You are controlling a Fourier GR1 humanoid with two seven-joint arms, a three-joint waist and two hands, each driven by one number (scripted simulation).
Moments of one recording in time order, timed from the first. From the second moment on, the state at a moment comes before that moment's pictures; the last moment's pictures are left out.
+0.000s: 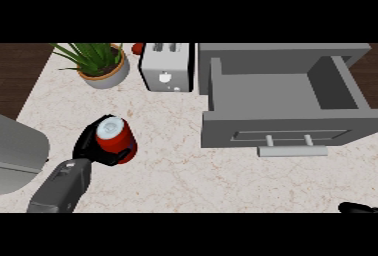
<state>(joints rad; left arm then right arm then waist) -0.59 0.23 0.27 -0.22 -0.05 -0.32 -0.75 0.10 -0.10 -0.30 -2.23 -0.12 0.10 0.29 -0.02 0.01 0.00</state>
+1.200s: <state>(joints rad) -0.79 0.01 0.17 -0.62 0.08 0.05 -0.35 0.12 -0.10 -0.33 -2.26 -0.10 0.10 0.29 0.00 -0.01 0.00</state>
